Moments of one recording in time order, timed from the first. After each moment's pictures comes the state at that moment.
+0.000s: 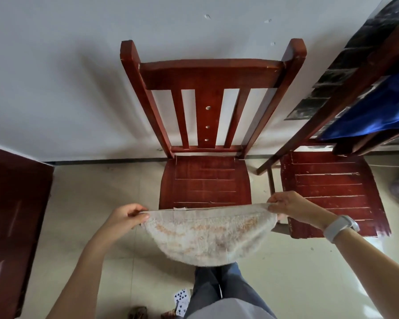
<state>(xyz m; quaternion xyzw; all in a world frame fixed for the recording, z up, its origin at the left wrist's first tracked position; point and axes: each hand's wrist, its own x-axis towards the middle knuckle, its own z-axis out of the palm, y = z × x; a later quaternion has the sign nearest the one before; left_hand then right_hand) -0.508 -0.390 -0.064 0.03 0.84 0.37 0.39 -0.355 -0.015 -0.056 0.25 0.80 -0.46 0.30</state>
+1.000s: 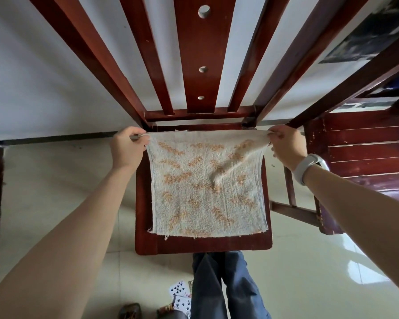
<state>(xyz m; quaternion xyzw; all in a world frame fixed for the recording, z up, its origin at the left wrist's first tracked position) -0.628 -0.273 -0.267 -0.01 0.90 0.41 0.14 -0.468 0.013 -0.259 0.43 0.83 -0.34 0.02</state>
